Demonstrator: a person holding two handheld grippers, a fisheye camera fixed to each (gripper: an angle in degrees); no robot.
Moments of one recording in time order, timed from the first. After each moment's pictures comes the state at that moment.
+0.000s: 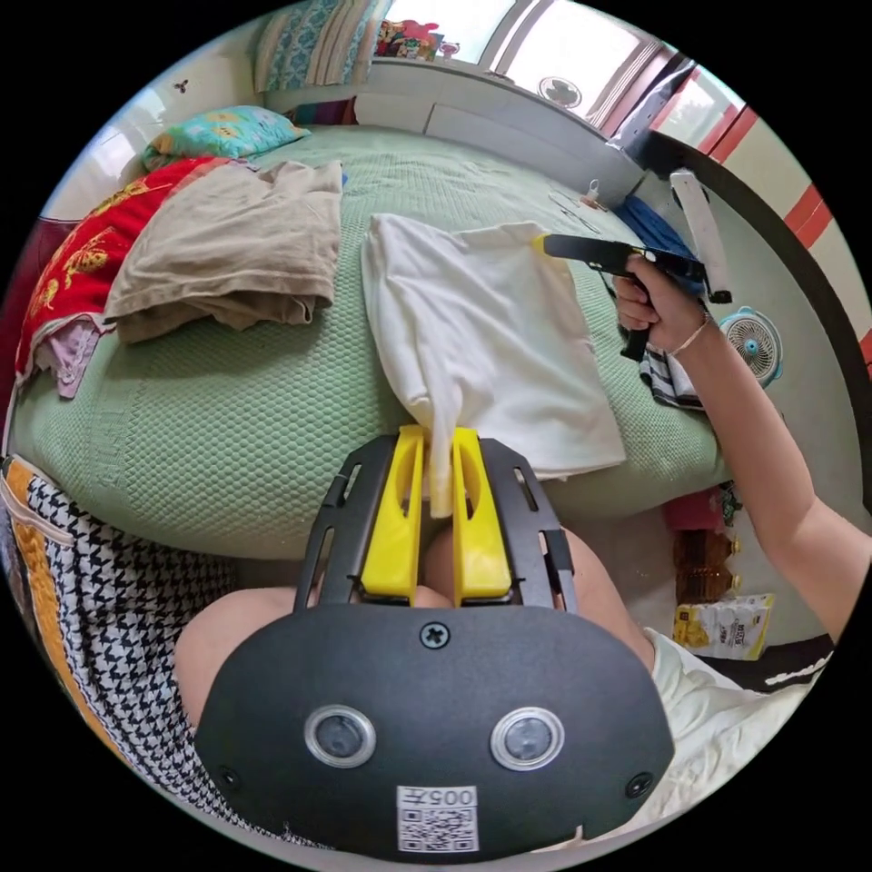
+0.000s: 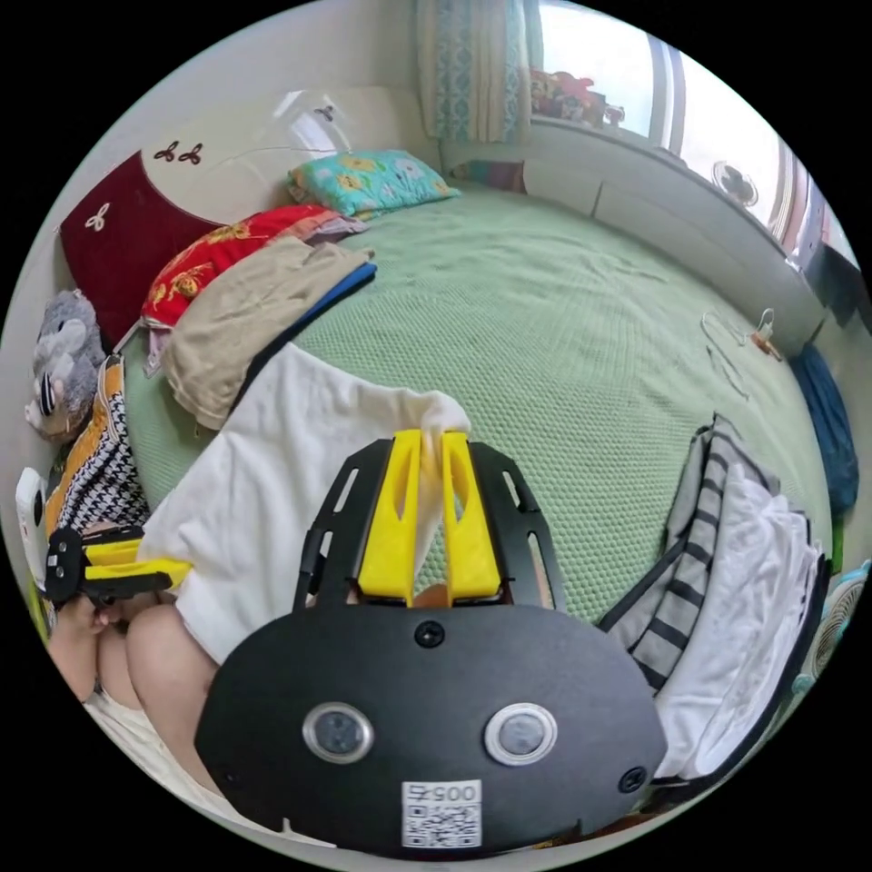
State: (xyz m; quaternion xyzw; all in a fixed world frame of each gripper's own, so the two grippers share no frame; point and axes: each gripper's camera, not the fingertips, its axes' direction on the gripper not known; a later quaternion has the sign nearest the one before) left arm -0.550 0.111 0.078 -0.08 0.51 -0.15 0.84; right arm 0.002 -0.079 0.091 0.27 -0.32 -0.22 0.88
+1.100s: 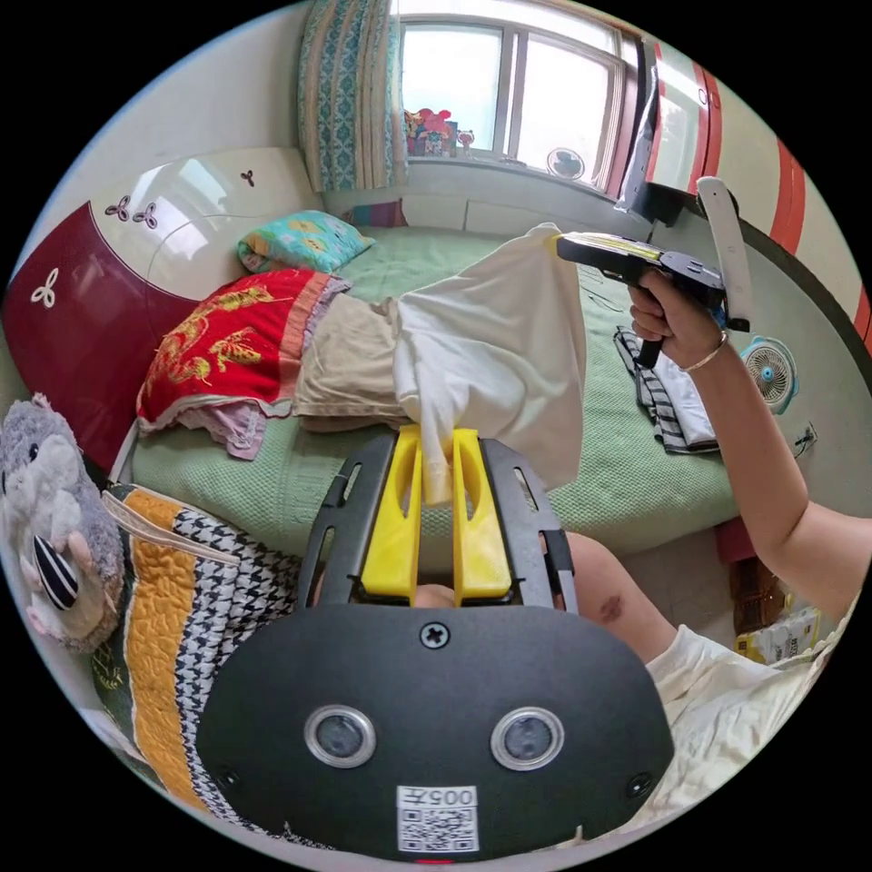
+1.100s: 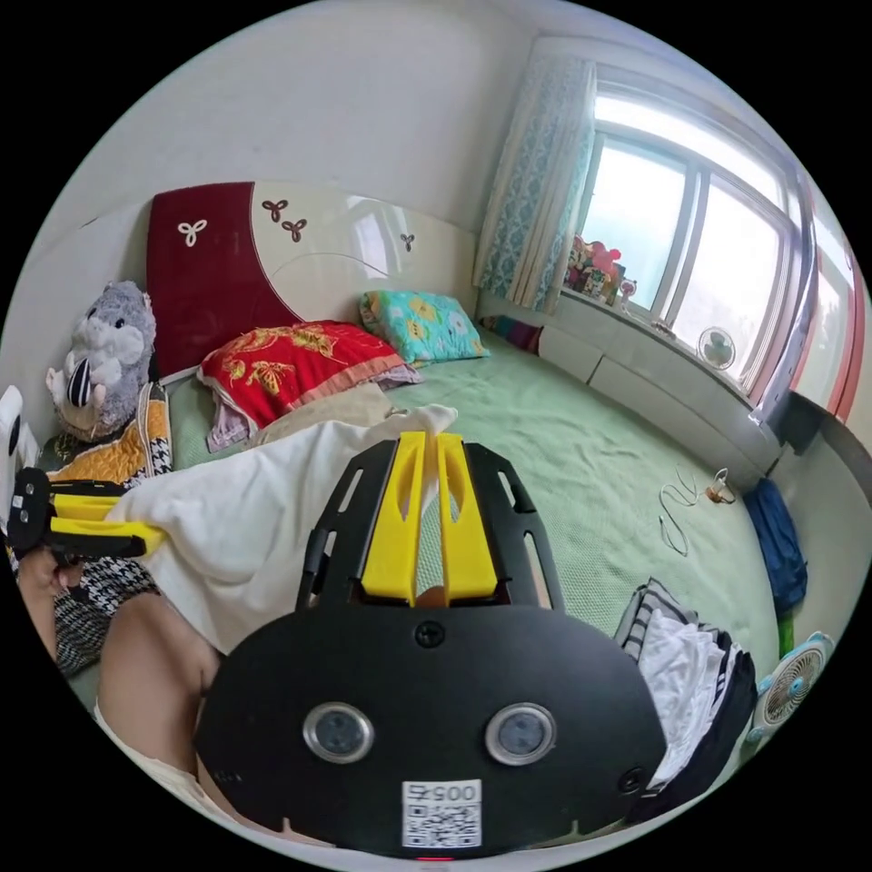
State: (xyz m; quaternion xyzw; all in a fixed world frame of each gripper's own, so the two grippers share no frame) left arm -0.799 0.113 0.011 0.02 0.39 -0.19 0.90; right arm -0.065 0.023 -0.115 0.46 -0.30 -0.22 0.81
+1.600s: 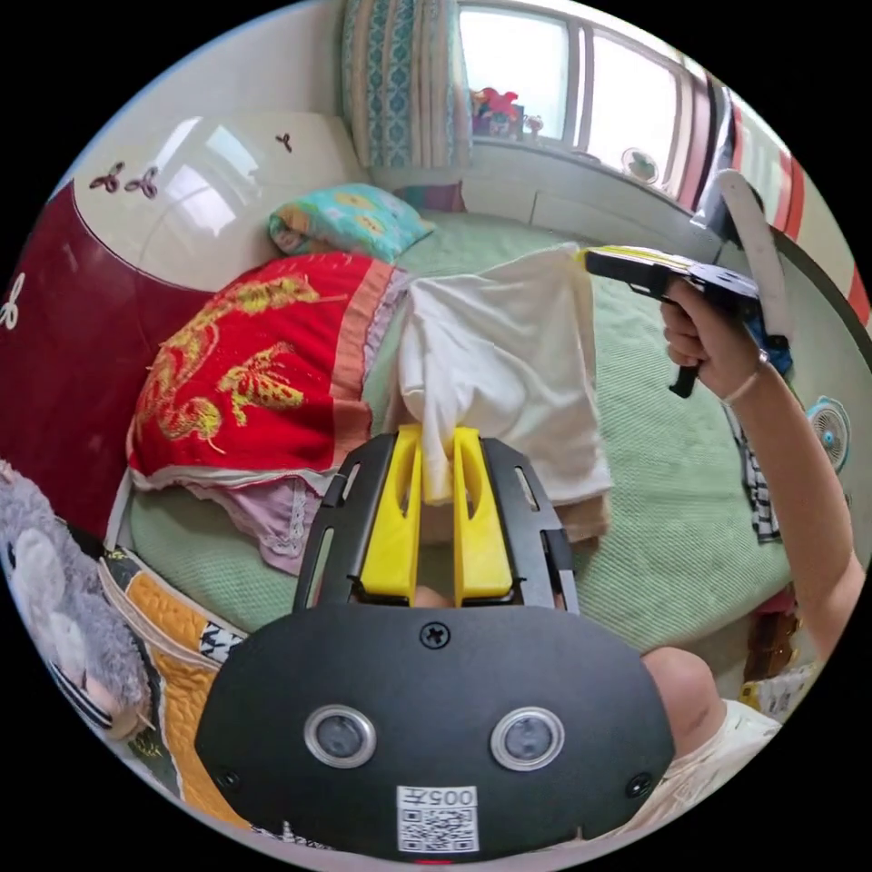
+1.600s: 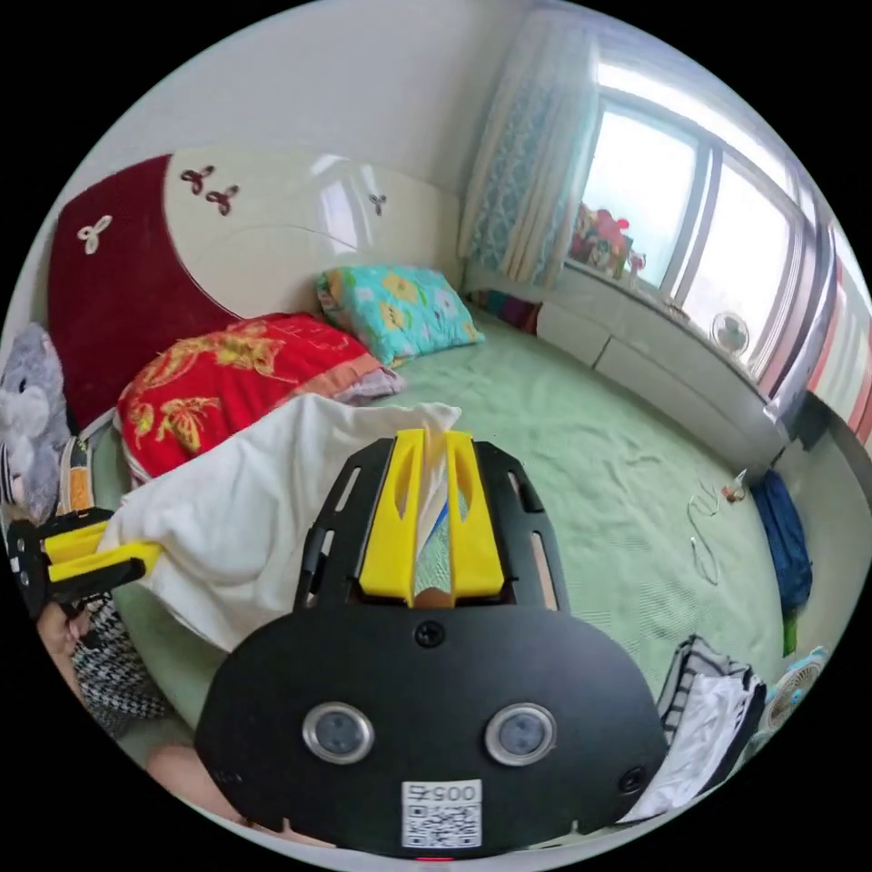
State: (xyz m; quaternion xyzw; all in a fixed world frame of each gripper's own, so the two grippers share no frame) left arm -0.851 0.021 0.225 -0.06 0.37 -0.22 0.90; right arm -0.228 -0.100 -0.113 0.36 -0.27 -0.19 0.87
